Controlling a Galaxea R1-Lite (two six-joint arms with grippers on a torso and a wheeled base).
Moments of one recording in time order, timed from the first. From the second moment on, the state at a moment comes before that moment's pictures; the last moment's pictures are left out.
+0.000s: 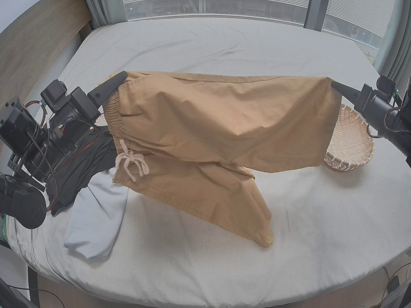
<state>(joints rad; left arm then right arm) -0.26 1.67 -0.70 -1.41 -0.43 -0.66 0.16 1.55 -0.86 -0.84 0.37 0.44</state>
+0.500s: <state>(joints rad) -0.25 1.82 -0.81 -1.47 -0.39 -0.66 0.16 1.69 -0.85 -1.00 0.34 0.45</state>
